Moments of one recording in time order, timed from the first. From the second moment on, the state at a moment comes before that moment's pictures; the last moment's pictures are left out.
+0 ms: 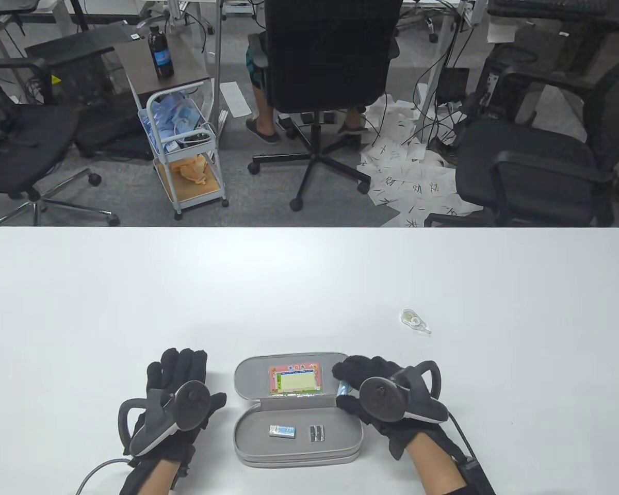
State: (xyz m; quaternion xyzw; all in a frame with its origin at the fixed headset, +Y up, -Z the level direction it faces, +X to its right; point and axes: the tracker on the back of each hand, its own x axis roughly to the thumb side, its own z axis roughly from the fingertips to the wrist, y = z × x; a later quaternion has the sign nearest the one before) left_hand -0.239 -0.721 -0.284 0.00 -0.05 0.03 1.00; right_hand 0.097 -0.690 -0.293 0.34 -0.03 0.94 0.06
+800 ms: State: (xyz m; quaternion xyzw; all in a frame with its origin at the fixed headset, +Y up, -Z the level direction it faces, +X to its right) left_hand -0.241 -0.726 -0.283 -0.02 -0.05 0.04 1.00; right_hand 0.214 -0.740 -0.431 -0.09 -0.03 0.99 0.10
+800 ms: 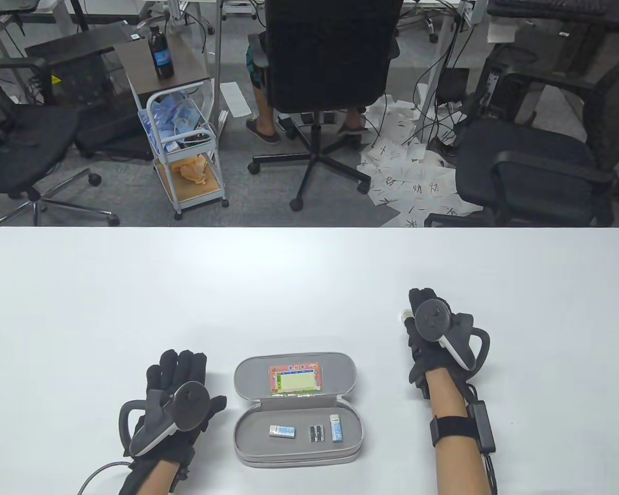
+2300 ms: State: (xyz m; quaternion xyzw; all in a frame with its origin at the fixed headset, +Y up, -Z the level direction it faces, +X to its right) left_hand -0.242 -0.722 -0.283 -0.01 -0.06 0.04 1.00; right_hand -0.039 -0.706 -0.274 0.43 -0.06 0.90 -0.05
